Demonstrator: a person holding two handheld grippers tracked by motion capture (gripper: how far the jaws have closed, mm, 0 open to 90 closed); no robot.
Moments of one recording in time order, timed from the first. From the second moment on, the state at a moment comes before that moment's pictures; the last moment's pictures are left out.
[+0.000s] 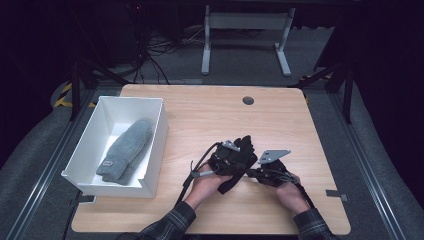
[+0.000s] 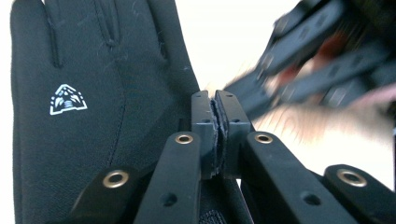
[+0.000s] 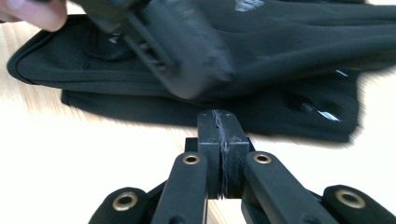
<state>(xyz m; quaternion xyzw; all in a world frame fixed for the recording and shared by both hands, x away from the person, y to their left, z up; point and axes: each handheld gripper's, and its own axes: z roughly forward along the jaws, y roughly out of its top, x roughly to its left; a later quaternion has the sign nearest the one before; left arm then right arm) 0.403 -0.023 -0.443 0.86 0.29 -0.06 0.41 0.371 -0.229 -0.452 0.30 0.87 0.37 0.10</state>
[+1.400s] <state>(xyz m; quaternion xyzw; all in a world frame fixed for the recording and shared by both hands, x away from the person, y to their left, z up) 0.383 0.015 -0.440 0.91 0.25 -0.01 0.32 0.361 -0.320 -0.461 0.40 0.84 0.34 0.17</state>
